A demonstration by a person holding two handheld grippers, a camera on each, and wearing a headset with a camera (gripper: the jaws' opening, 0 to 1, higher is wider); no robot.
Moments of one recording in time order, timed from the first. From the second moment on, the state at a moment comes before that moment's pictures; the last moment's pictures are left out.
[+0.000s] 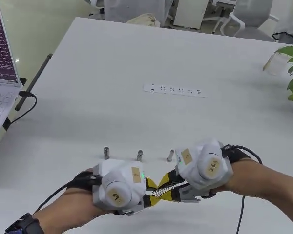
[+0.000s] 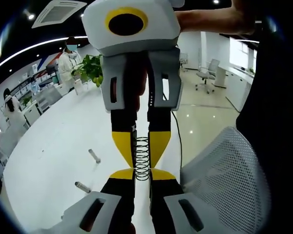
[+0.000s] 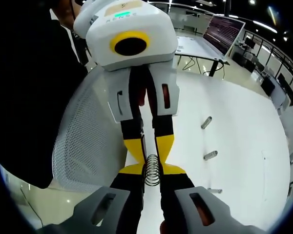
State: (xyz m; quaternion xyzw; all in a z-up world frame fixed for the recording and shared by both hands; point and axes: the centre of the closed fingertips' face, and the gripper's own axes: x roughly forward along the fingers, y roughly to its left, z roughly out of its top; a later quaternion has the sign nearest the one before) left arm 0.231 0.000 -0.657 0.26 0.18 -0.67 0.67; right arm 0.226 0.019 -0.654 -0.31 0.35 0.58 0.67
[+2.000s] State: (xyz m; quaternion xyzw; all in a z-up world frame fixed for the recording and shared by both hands) left arm 0.252 0.038 -0.654 0.19 0.21 -0.62 0.73; right arm 0.245 -0.021 -0.663 -0.35 0.38 0.56 0.65
